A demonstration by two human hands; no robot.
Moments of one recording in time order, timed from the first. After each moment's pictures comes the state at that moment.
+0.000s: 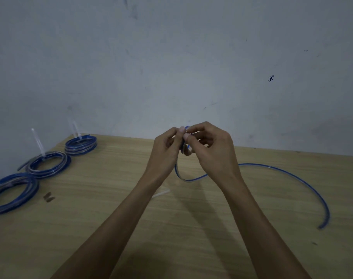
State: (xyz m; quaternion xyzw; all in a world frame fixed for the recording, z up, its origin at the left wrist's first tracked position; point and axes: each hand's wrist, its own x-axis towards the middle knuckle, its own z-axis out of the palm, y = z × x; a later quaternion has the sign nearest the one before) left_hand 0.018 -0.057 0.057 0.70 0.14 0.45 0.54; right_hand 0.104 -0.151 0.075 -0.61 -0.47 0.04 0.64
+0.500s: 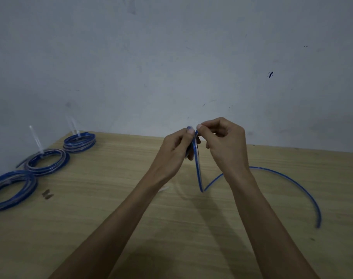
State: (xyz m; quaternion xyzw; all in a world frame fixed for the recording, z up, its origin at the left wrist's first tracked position) left_hand 0.020 -0.066 0.055 0.76 0.11 0.39 0.52; right_hand 0.121 -0.158 0.078 -0.63 -0.38 0.04 0.67
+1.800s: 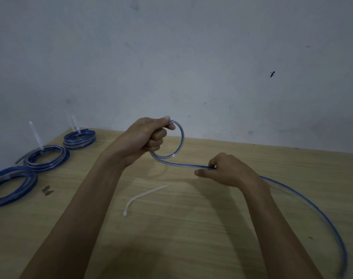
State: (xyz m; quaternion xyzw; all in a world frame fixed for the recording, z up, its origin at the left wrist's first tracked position) left_hand -0.025 -0.013 0.092 0.70 0.17 0.24 0.66; right_hand 0.161 -0.170 0.037 -0.86 -0.47 0.12 0.16
